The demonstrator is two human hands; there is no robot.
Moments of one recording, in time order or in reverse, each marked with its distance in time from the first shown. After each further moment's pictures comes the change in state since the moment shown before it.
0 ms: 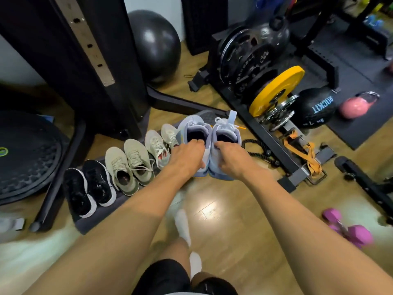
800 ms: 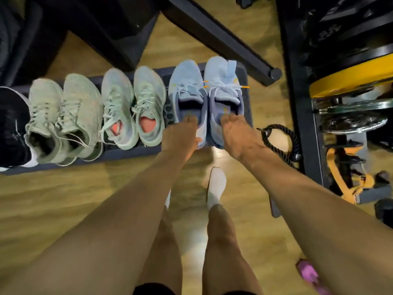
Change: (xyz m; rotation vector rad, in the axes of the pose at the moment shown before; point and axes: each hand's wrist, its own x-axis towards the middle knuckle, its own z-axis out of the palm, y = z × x) left_hand 0.336 -0.022 0.212 -0.173 -0.102 -0.491; right_hand 0.336 0.212 0.131 -0.336 -0.401 -0.238
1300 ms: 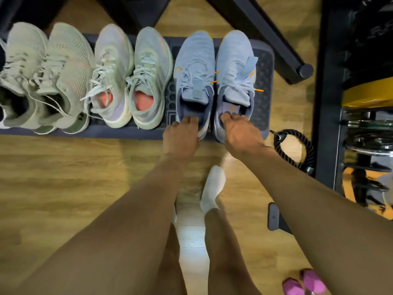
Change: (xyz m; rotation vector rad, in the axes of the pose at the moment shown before) left_hand 0.021 -0.003 0.092 -0.014 0.059 -0.155; right_hand 0.058 0.015 0.067 0.025 -0.122 -0.104
